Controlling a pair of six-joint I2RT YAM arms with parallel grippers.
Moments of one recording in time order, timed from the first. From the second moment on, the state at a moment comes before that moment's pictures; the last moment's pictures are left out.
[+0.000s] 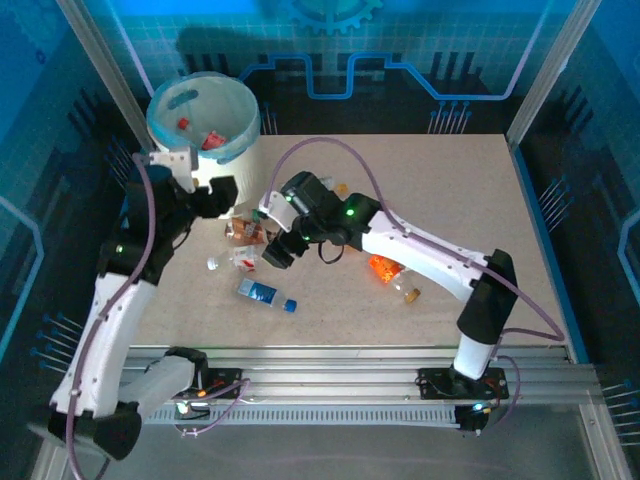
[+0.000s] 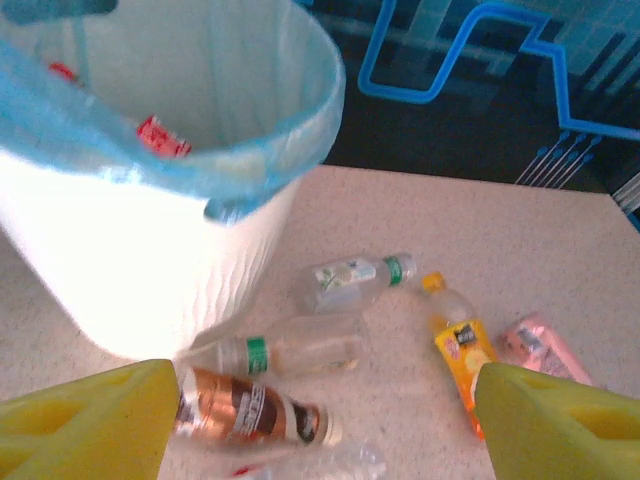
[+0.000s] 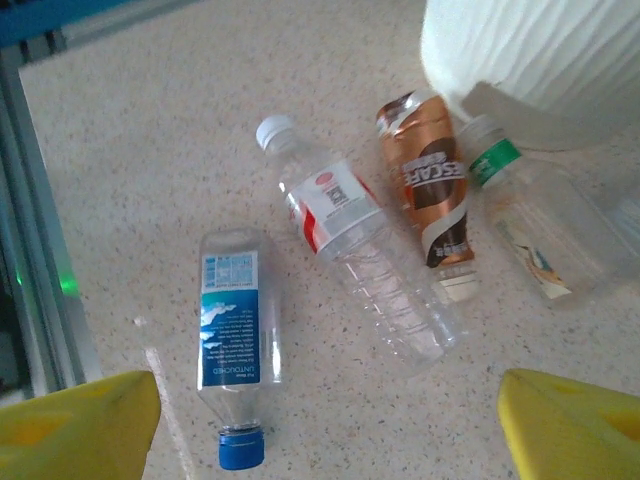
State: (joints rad) left arm -0.13 0.94 1.18 -0.64 0.05 -0.27; right arm 0.94 1.79 1.71 -0.75 -0.13 -0.13
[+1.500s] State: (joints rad) left arm -0.10 0.55 0.83 -0.72 -0.17 -0.35; right arm 0.91 2.31 1.91 -0.83 -0.07 -0.48
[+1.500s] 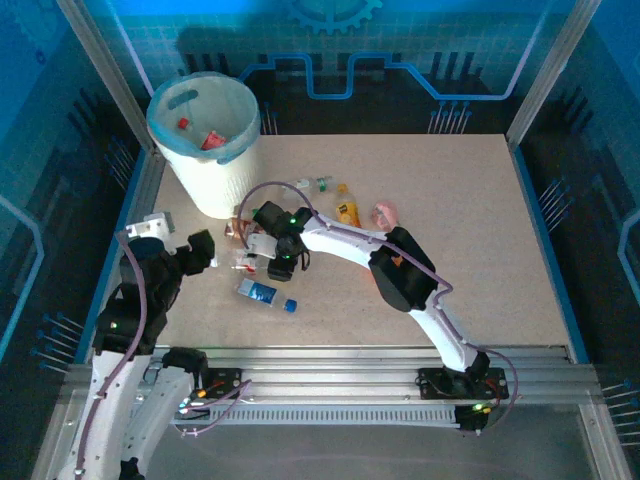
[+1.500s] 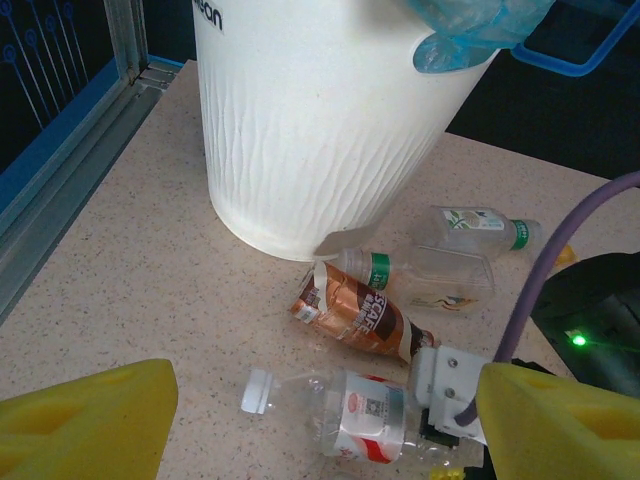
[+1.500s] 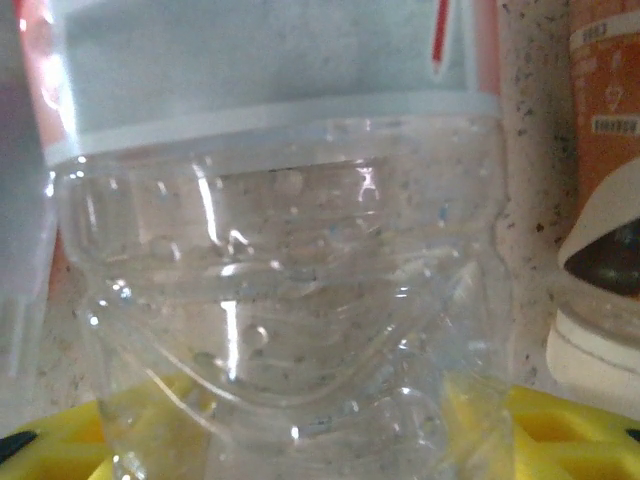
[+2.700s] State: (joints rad) left arm -0.26 1.02 1.27 -0.52 0.38 -0.64; right arm 0.76 1.19 1.07 -0.56 -0.14 -0.20
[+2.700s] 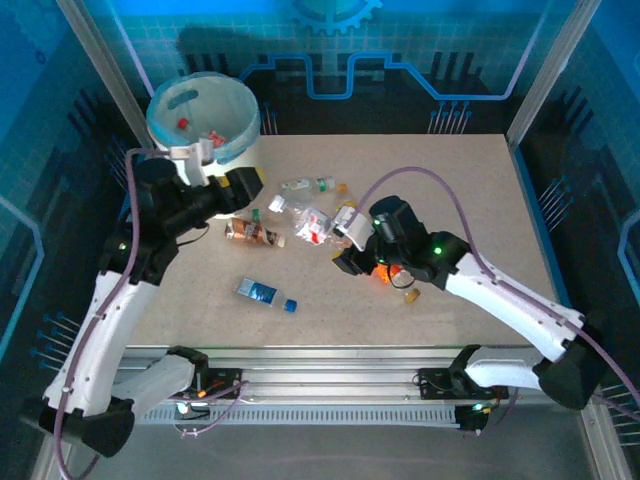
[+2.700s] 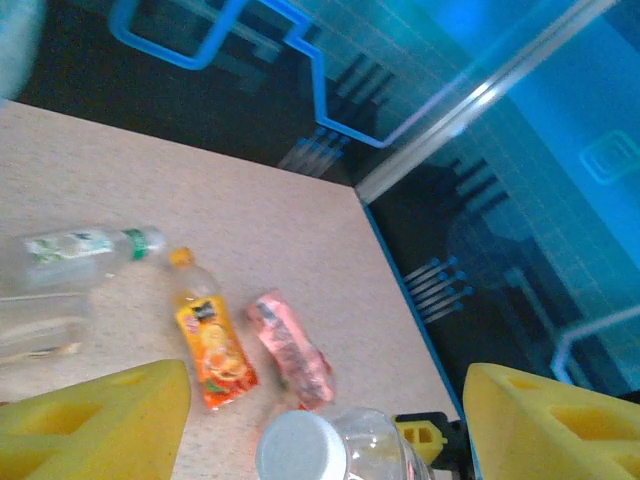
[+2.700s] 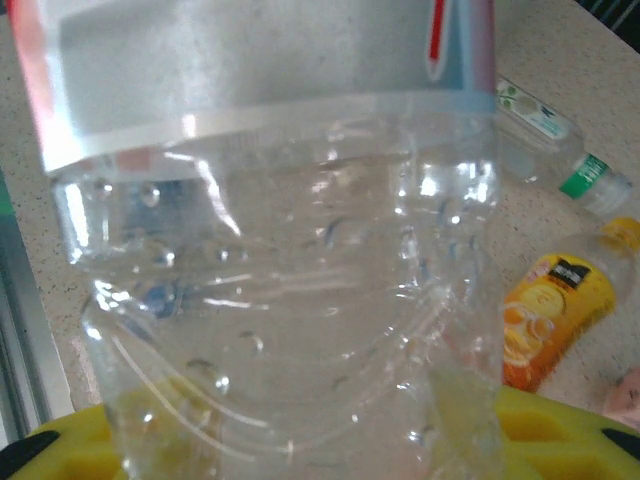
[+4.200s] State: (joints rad) left arm -0.46 1.18 1.29 -0.45 0.38 -0.63; right arm 0.71 1.04 0.97 -0.50 -0.16 -0.06
